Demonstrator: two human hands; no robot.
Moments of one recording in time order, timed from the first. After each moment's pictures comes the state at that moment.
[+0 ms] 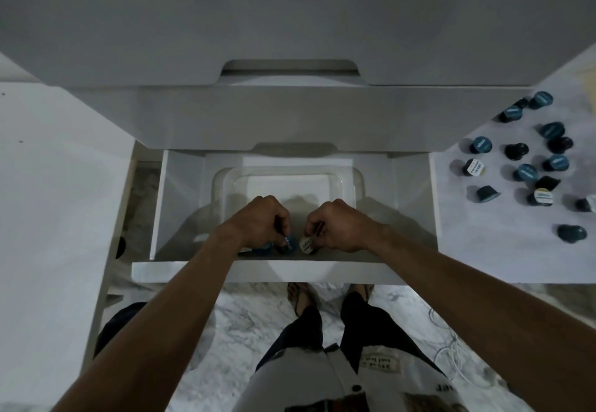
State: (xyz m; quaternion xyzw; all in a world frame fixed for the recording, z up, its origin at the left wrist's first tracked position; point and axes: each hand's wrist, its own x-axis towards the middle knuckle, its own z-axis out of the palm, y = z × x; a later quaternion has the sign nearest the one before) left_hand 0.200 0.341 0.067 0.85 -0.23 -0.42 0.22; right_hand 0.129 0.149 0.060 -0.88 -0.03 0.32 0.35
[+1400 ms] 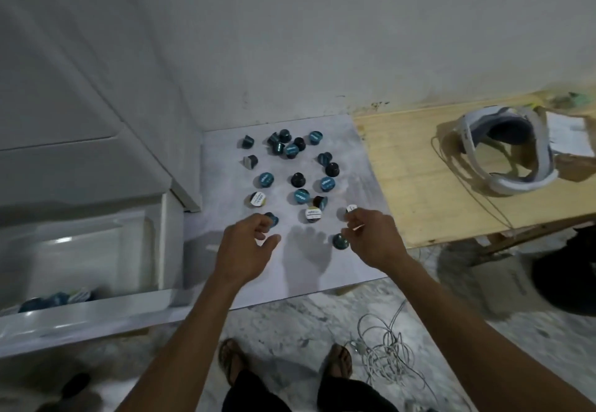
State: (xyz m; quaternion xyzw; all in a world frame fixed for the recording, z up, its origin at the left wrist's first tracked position) left_hand 0.007 -0.036 0.096 0.89 -0.19 -0.14 0.40; right_hand -0.103 -0.263 0.109 -0.89 0.29 0.02 0.35
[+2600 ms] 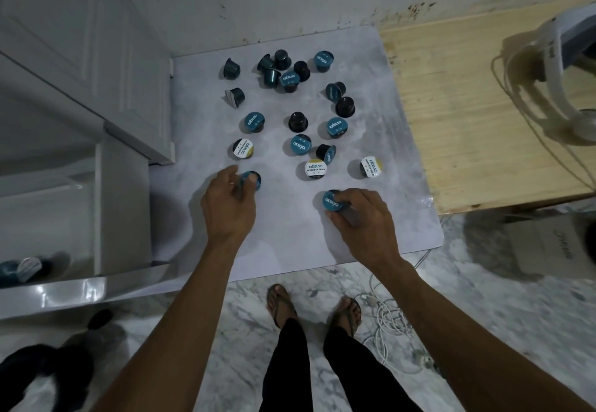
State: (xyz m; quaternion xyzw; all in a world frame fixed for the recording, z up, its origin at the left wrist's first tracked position) left_hand 0.030 -0.071 -0.003 0.91 0.01 -0.06 0.40; right_hand -0.106 -0.255 -0.031 -0.90 0.18 -0.17 0.35
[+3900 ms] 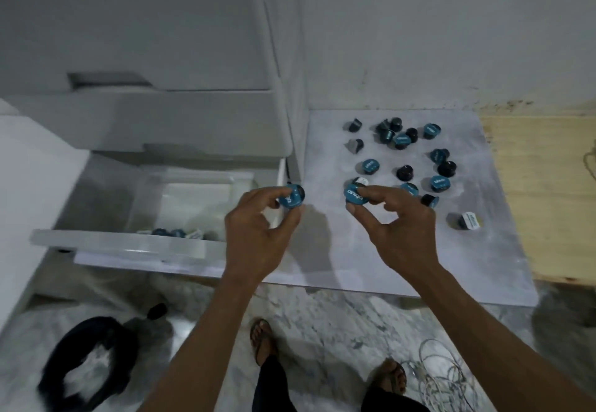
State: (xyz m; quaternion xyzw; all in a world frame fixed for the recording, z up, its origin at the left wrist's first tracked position) left_hand 0.008 0.098 0.142 0.86 -0.13 0.14 0.47; right_hand -0.039 -0.114 0.117 -0.84 0.07 -0.28 0.45
